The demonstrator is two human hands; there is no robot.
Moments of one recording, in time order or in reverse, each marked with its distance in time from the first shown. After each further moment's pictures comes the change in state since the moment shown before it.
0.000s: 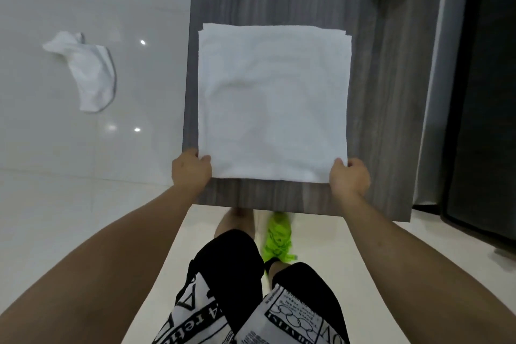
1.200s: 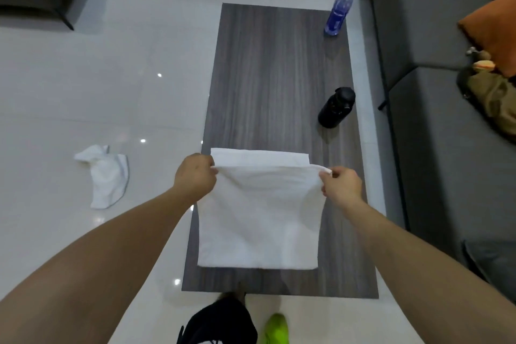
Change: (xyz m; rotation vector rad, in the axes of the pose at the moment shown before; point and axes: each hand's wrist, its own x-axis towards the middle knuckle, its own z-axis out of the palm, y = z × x) left_hand -0.014 0.183 -0.188 0.317 0.169 0.577; right_hand -0.039 -0.197 -0.158 0.070 -0.091 -0.391
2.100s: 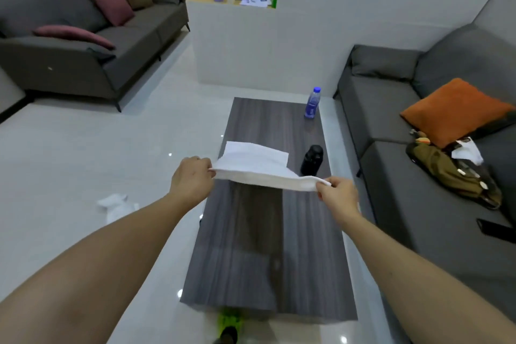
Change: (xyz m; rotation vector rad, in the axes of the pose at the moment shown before) left_hand -0.188 0.034 -0.119 -0.031 0.448 0.131; right_hand -0.166 -0.003 -0.118 0.210 0.138 -0.371
